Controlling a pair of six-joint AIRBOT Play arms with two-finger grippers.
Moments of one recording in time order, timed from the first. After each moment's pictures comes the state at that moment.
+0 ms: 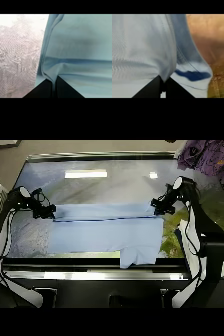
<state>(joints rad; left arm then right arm) 0.17 -1.87 1.65 1.39 -1.30 -1.60 -0.03 -1.95 1.83 -1.35 1.47 1.80</state>
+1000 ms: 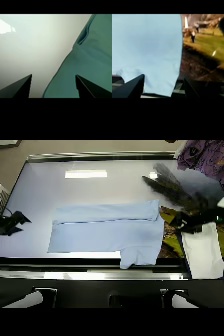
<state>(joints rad) 0.51 -1.29 1.14 1.24 -1.25 -1.60 -0.35 -1.30 1.13 -1.12 1.46 1.45</state>
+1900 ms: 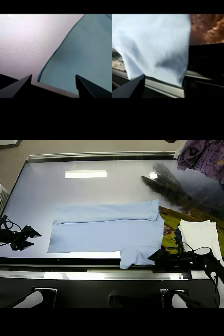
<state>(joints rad) 0.53 -1.20 0.88 1.16 -1.23 -1.59 -0.40 -1.09 0.37 -0.81 1.23 1.24</state>
